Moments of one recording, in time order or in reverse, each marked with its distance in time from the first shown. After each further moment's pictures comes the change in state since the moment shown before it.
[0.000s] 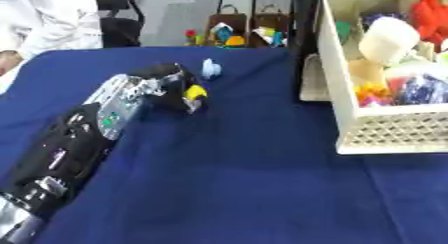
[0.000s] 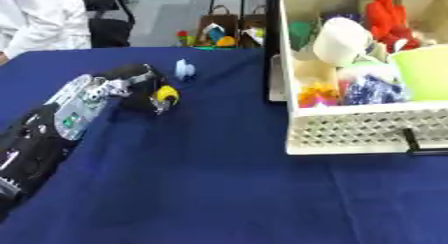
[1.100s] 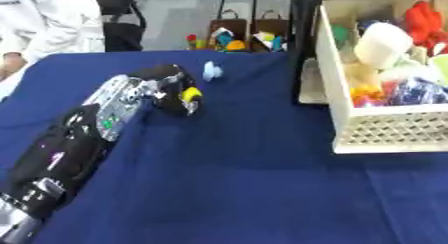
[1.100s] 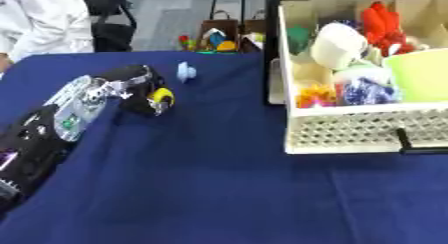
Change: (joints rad) left arm 0.015 0.001 -0.018 -0.022 -0.006 0.026 0.008; right arm 0.001 0.001 0.000 0.000 -0.003 -0.001 -0.005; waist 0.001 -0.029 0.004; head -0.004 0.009
